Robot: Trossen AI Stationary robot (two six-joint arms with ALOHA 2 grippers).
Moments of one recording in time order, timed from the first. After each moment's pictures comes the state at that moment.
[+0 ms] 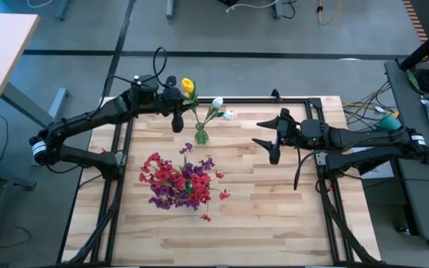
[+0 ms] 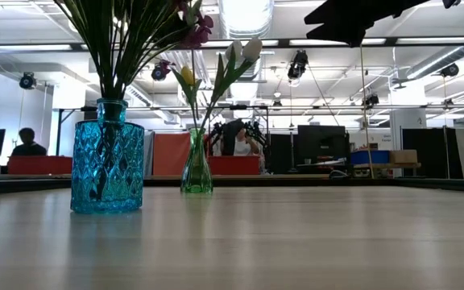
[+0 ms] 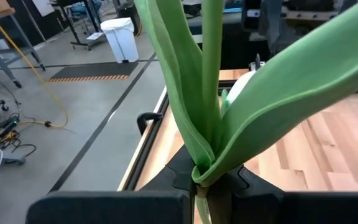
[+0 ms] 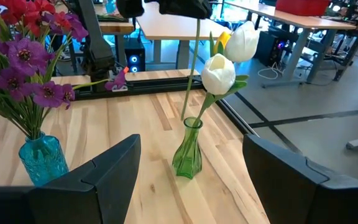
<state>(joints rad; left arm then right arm) 0.50 1.19 1.07 -0.17 0.23 0.26 -0.06 0.93 0.72 -0.01 0.24 -0.02</state>
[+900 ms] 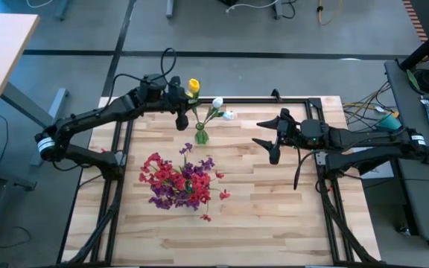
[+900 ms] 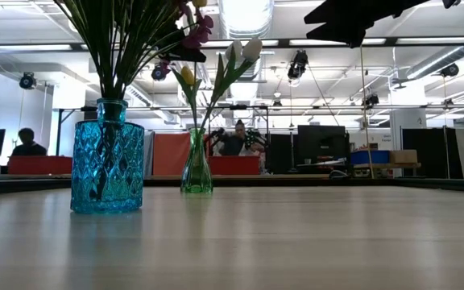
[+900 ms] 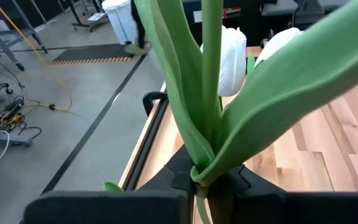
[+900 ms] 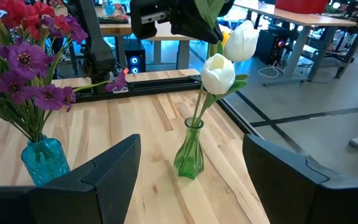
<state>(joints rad) 0.54 1.27 1.06 -0.16 0.23 0.30 -0.06 0.93 0.72 -0.01 0.24 0.00</state>
